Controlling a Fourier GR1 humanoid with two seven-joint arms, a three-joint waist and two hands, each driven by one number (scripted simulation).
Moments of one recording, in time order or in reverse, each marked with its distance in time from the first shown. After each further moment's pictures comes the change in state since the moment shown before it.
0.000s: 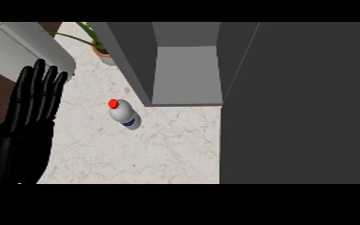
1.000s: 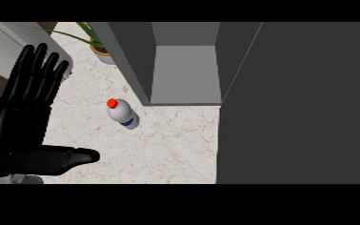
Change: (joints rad) left arm -0.120 0.026 0.106 0.061 0.175 0.002 0.234; right arm 0.411 -0.020 0.209 -0.340 -0.129 0.186 0.082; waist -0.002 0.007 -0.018
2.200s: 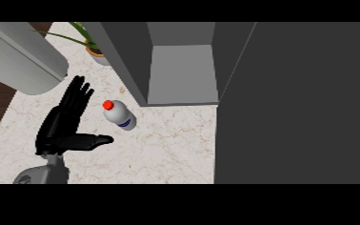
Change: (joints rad) left arm 0.025 0.010 0.083 0.600 -0.015 -0.138 -0.269; right arm 0.335 -0.047 0.187 -0.060 0.100 0.023 -0.220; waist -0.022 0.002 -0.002
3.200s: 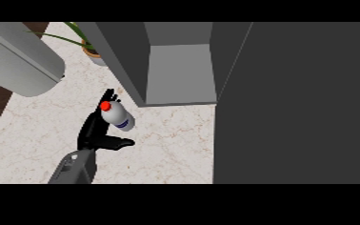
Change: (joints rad) left arm -0.257 -0.008 0.041 0.809 -0.100 -0.127 -0.532; right arm 0.158 -0.094 0.042 -0.002 0.018 -0.005 -0.171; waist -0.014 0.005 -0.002
